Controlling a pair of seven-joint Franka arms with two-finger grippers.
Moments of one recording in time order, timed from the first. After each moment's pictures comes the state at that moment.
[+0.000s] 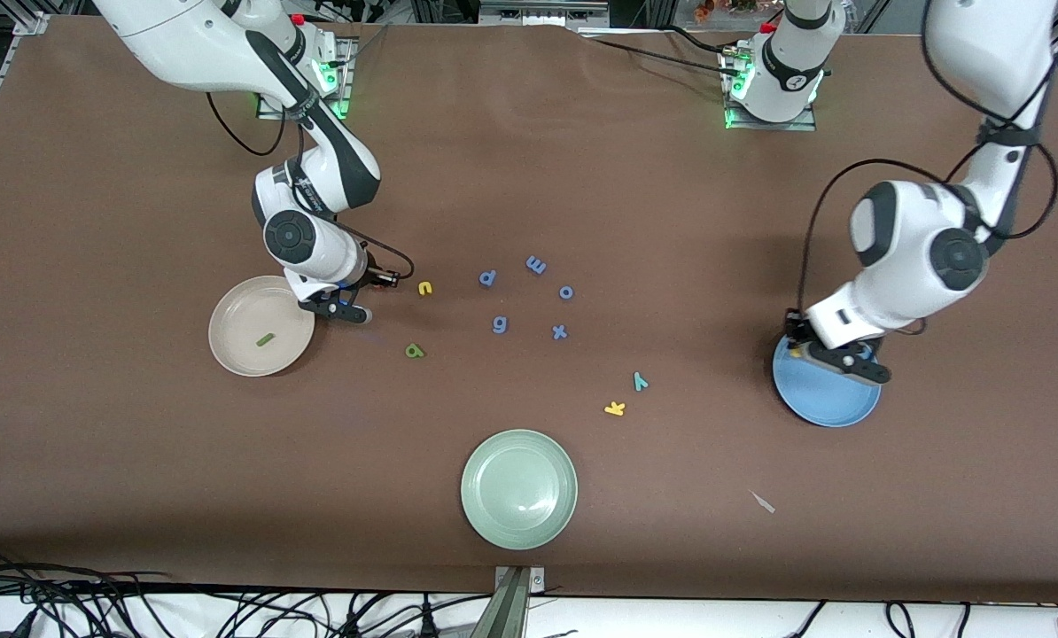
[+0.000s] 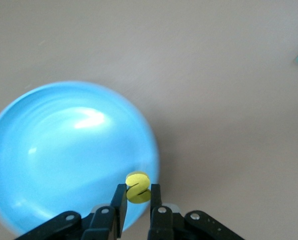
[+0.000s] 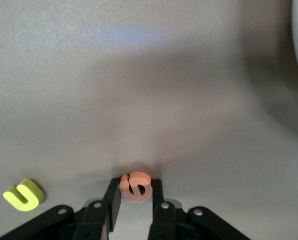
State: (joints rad) left arm 0.10 0.35 -0.11 -2.05 -0.06 2.39 0.42; right arm 0.10 0.47 0.31 -2.17 -0.03 2.45 0.65
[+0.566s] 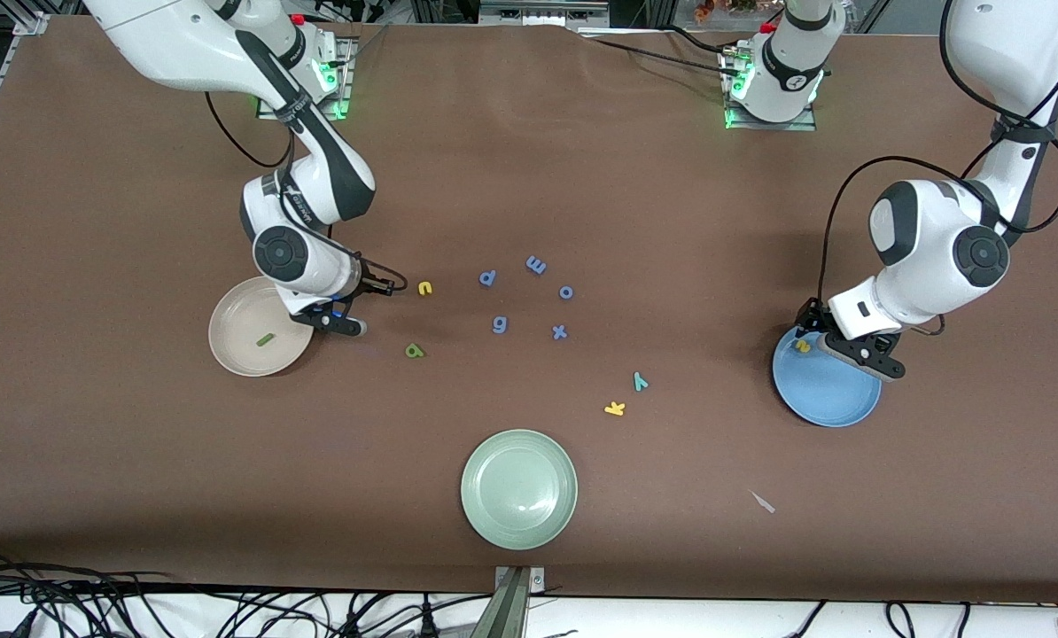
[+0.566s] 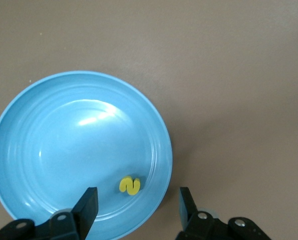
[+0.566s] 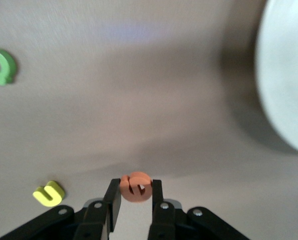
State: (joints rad) left arm 0.11 0.35 -0.13 -2.07 -0.06 2.43 0.47; right arm 0.09 0.47 0.30 -2.00 -0.03 2.21 0.62
